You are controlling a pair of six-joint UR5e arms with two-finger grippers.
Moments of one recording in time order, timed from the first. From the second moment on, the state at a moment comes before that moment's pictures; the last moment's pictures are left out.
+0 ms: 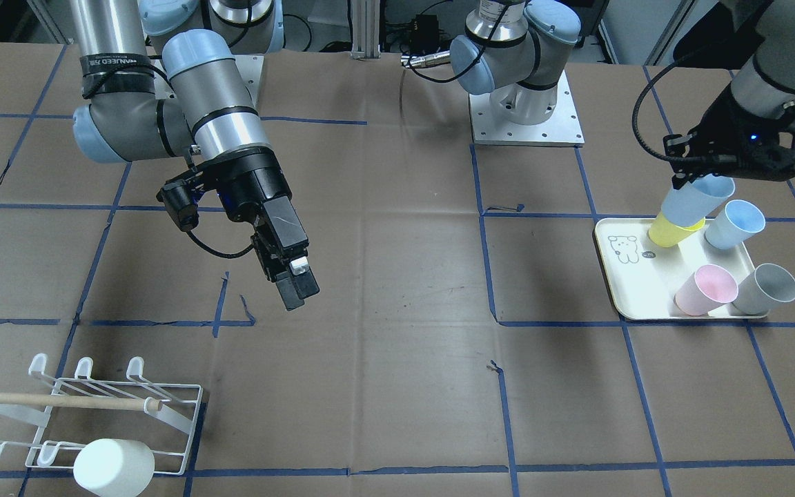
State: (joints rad) left arm -1.11 -1.49 -1.74 -1.52 1.63 0.58; right arm 1.73 -1.28 2.01 -3.50 -1.29 1.34
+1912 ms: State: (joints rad) left arm -1.36 -1.88 -1.93 -0.12 0.40 0.64; right arm 1.72 -1.27 2.01 -3.48 -1.28 1.35
